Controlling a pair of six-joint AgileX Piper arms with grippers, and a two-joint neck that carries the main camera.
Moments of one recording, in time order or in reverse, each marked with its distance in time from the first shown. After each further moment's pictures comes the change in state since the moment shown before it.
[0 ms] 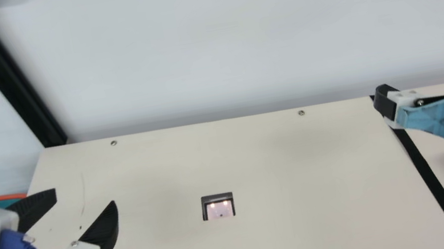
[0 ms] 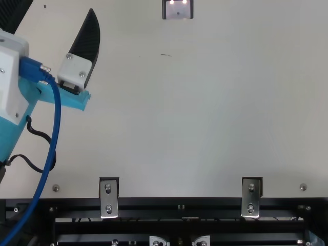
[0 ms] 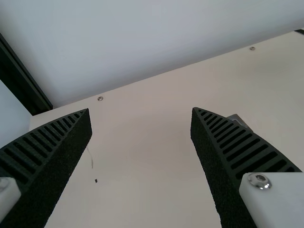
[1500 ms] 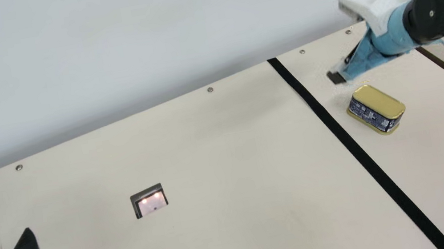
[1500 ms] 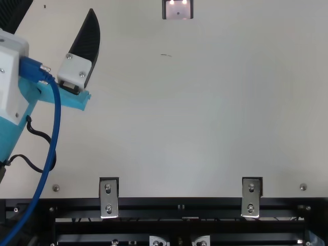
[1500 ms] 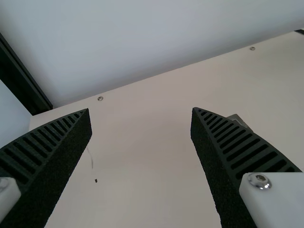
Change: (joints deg) left arm 0.0 0.0 0.0 0.0 0.0 0.0; right arm -20.2 19.3 -19.8 17.9 16.8 -53.3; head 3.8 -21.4
